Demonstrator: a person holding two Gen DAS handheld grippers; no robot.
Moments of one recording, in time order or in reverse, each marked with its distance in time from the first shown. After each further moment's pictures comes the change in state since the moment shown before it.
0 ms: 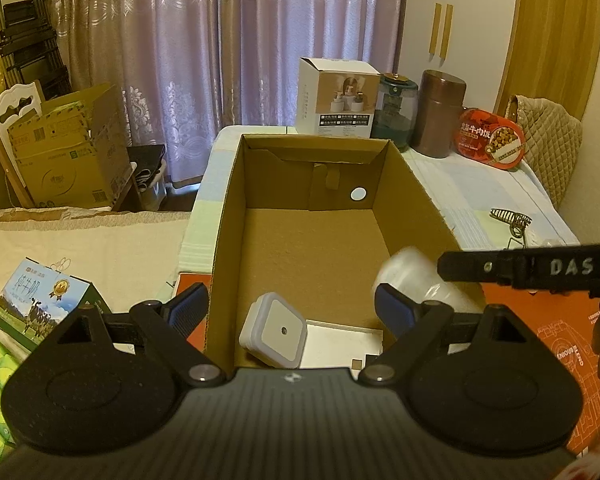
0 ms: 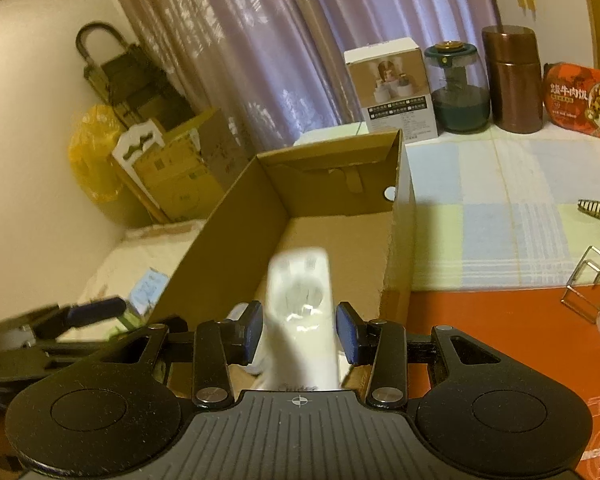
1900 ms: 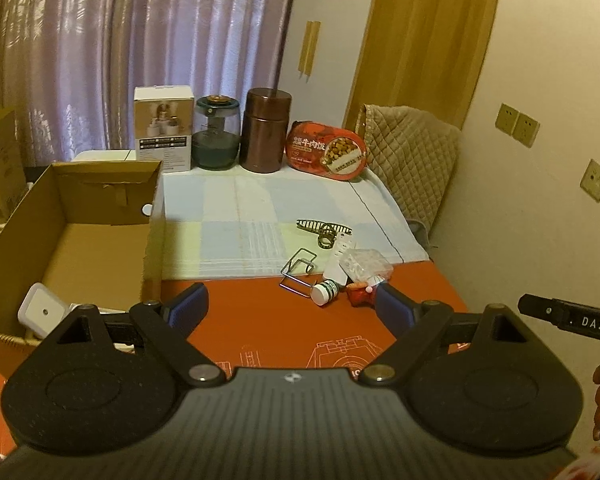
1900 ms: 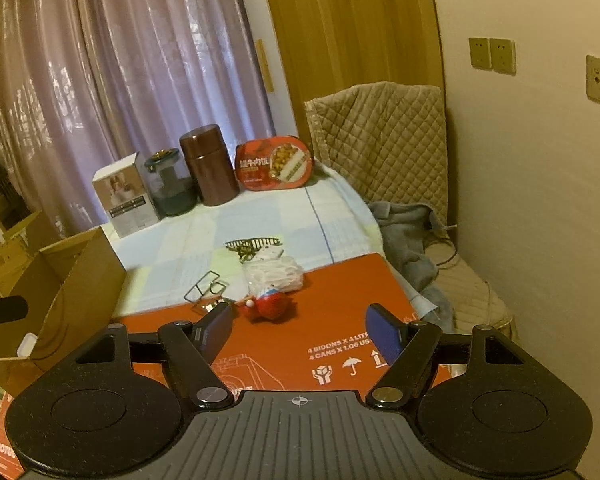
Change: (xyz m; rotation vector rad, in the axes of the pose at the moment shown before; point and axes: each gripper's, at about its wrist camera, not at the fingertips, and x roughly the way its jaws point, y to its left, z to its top) left arm -0.067 -0.233 -0.016 0.032 -0.067 -0.250; right arm -0.302 -0.194 -0.084 0.133 -0.272 -0.505
